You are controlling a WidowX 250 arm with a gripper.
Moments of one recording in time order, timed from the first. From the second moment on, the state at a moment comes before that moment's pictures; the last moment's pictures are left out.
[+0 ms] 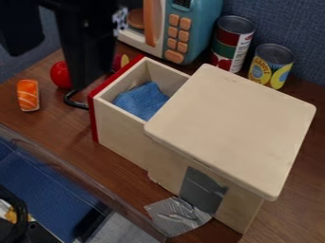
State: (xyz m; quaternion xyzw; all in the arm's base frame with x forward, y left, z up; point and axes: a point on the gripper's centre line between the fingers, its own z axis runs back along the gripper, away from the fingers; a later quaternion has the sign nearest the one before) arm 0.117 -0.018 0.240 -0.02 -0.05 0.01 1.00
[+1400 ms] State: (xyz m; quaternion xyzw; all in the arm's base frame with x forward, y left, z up) arm 0.132 0.133 0.141 0.01 -0.10 0.25 0.96
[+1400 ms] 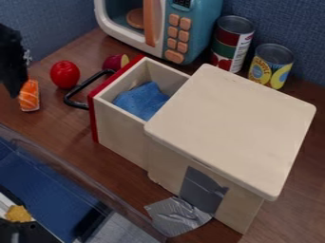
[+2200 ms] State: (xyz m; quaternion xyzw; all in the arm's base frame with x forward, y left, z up) arm 0.165 0.210 0.078 0.05 -0.10 0.31 0.94
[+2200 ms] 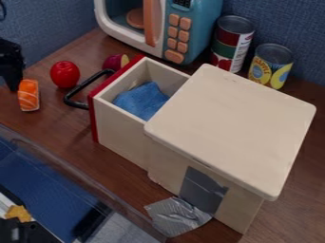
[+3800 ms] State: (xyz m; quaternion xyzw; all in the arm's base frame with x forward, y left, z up) arm 0.220 0.222 0.040 0.03 -0.15 0.40 0.90
